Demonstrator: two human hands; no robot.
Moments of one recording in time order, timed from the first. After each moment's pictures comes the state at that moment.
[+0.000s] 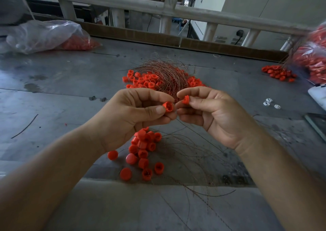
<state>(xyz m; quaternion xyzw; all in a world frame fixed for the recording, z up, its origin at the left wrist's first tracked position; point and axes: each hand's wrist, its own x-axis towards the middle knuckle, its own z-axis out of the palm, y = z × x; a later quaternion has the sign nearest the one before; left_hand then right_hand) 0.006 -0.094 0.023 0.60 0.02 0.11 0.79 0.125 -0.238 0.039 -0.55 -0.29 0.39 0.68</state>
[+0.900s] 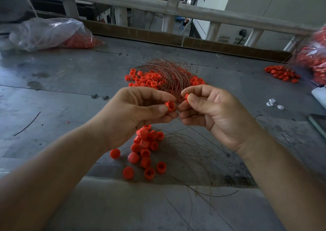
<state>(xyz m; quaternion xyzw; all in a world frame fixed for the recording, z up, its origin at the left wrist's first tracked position) 0.008 -0.096 0.024 0.62 0.05 0.12 0.78 0.121 -0.238 0.038 -0.57 -0.31 0.36 0.67</state>
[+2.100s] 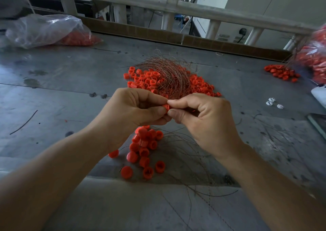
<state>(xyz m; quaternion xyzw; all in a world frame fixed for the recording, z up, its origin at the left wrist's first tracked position) 0.007 -0.101 0.022 0.67 0.13 0.17 0.72 0.102 -0.229 0.019 -0.71 -0.51 -0.06 0.48</state>
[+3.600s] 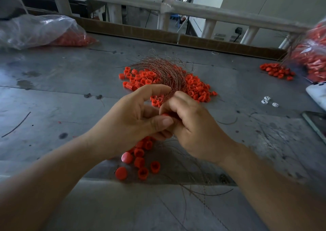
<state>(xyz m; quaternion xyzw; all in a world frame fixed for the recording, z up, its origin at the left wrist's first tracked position) 0.001 -0.110 0.021 0.73 0.01 0.13 0.67 0.100 -0.231 0.022 -0.73 -0.59 0.02 0.36</state>
